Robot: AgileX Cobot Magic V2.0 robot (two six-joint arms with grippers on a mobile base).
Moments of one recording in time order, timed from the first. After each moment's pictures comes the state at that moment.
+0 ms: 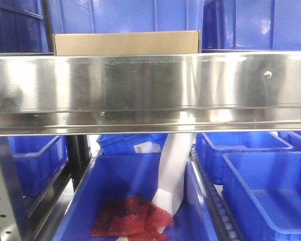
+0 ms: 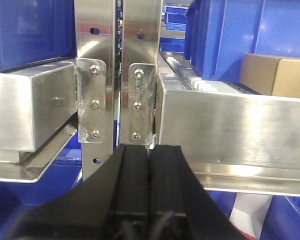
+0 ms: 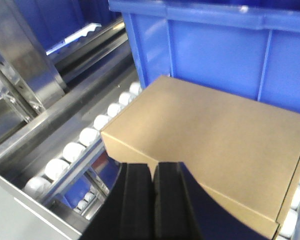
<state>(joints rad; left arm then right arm) -0.03 -0.01 0.03 -0.08 0.05 0.02 0.64 1.36 -1.34 -0.02 0.44 0.31</state>
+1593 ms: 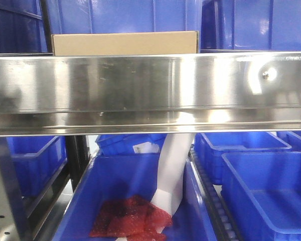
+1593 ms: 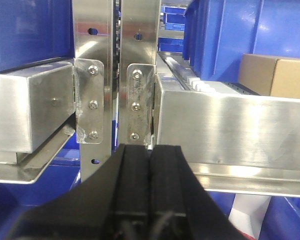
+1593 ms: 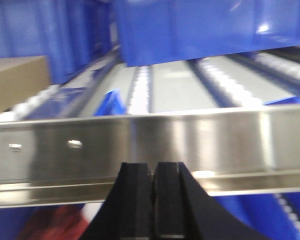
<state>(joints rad) -0.03 -0.01 0.03 -0.08 0.05 0.02 -0.04 0.10 -0.11 0.03 0.16 0.10</state>
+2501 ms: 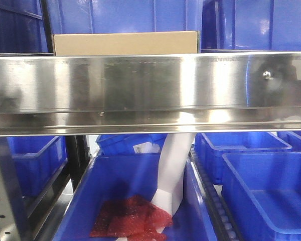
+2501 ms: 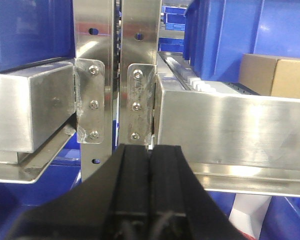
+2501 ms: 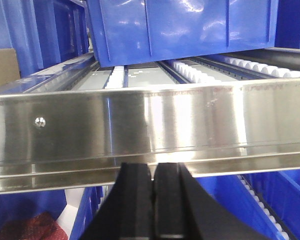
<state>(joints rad) -0.03 -0.01 0.03 -0.08 0.05 0.02 -0.10 -0.01 0.03 0.03 0.08 0.07</state>
